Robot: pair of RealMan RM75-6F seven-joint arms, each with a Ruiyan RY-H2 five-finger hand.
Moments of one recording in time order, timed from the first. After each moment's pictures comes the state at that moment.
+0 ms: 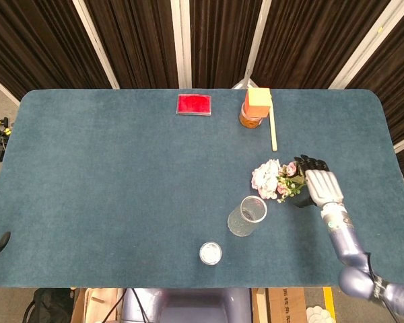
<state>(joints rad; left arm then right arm) 0.02 -1.09 -0.06 -1.61 1.58 1.68 0.00 0.60 -1.26 0.27 -1.62 -0.77 0.90 -0.41</state>
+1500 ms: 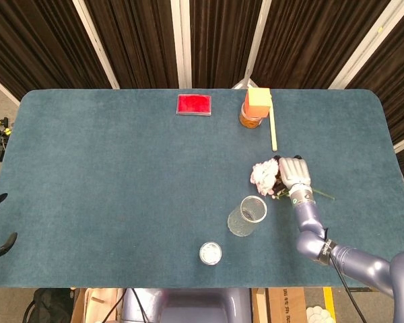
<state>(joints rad) 0.00 -1.10 -0.04 -1.63 1.59 1.65 0.06 0.86 -1.52 0.22 -1.27 -0.47 0.84 -0.55</state>
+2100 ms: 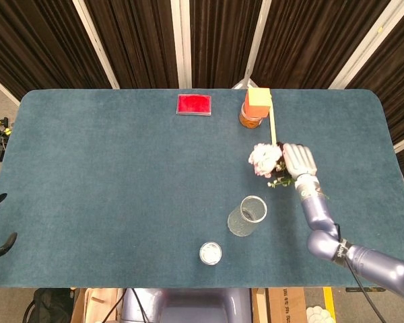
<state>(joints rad) 0.01 -1.10 -0.05 -1.63 1.58 1.65 0.04 0.81 -1.37 0.33 -1.42 -0.62 0.84 -0.31</state>
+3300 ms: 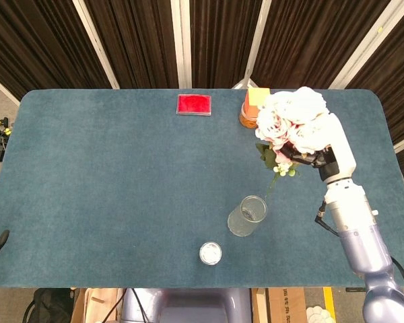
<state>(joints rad) 0.02 -1.11 -0.07 -1.58 1.60 1.73 -0.05 0.51 -0.86 0.84 -2.32 -0.61 1.07 0.45</state>
